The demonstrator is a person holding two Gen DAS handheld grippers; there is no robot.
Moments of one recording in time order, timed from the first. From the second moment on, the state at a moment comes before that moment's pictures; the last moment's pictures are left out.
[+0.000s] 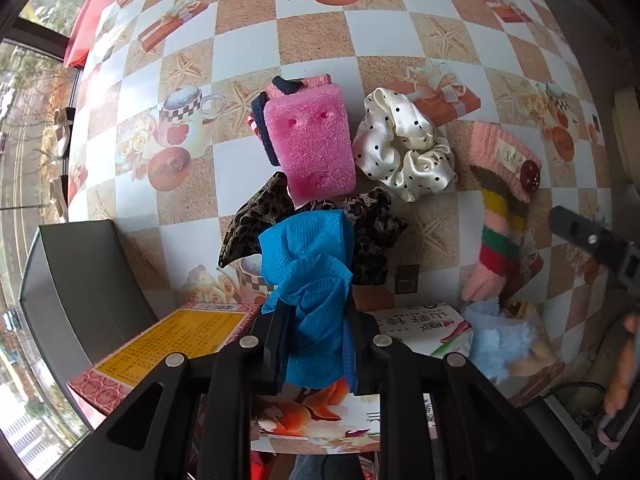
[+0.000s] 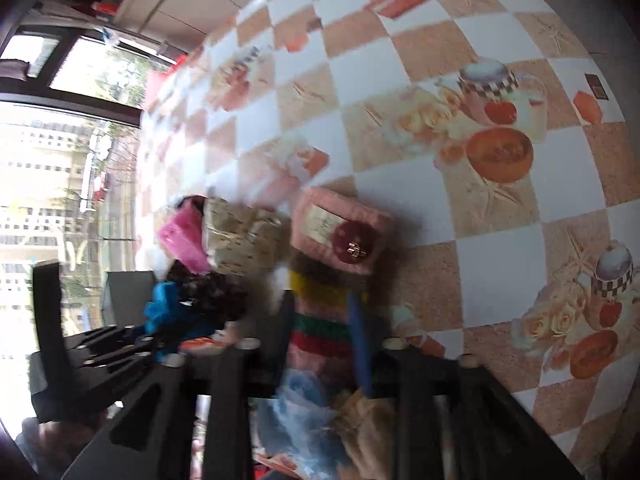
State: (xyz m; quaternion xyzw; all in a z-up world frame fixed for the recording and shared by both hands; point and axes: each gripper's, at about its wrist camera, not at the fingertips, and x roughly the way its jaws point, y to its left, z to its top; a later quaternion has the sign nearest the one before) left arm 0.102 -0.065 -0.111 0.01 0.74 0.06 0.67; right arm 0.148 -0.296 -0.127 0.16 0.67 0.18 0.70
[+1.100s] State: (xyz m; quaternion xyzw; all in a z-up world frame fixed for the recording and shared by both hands) left arm 0.081 -0.086 -0.025 0.00 0.66 0.02 0.75; right arm 0.139 -0.280 -0.078 0.12 0.64 0.20 0.74
